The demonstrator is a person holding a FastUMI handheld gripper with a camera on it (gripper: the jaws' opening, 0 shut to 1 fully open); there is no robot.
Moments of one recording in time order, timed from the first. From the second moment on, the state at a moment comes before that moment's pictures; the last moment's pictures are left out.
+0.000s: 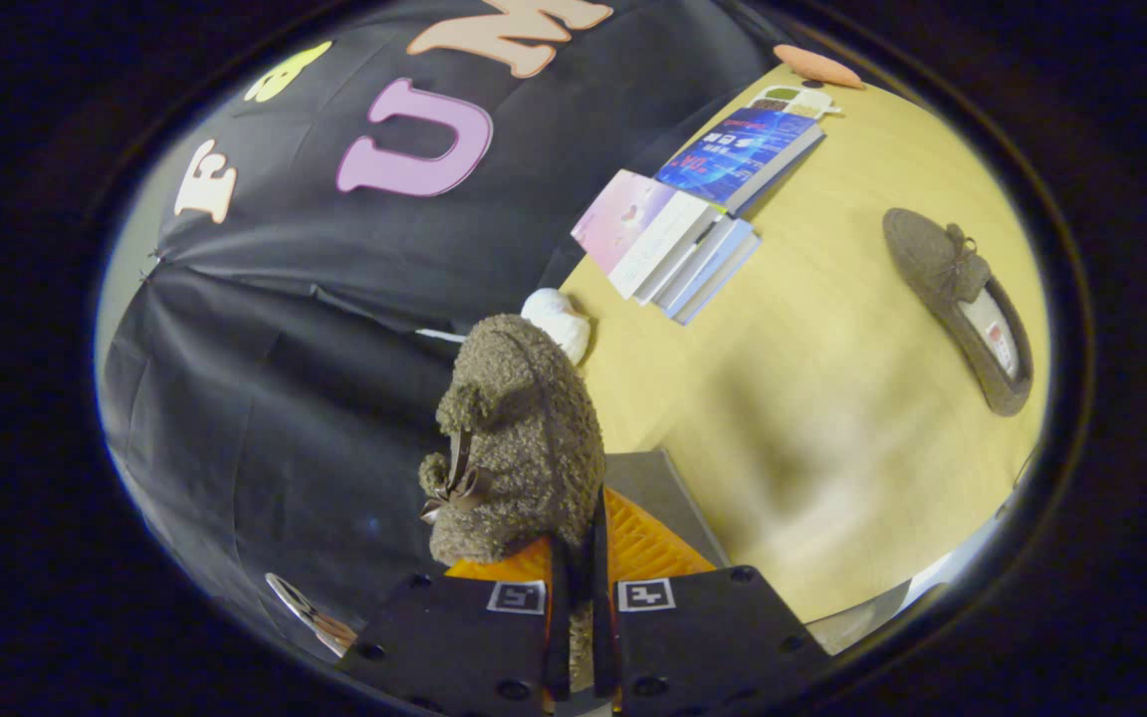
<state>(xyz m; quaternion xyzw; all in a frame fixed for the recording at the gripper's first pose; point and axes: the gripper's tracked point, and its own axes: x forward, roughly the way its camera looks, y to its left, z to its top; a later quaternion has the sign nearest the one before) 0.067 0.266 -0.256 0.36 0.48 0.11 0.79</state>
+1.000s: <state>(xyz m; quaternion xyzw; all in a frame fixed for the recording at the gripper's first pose) 0.005 0.391 -0.358 0.22 0.57 0.07 0.78</state>
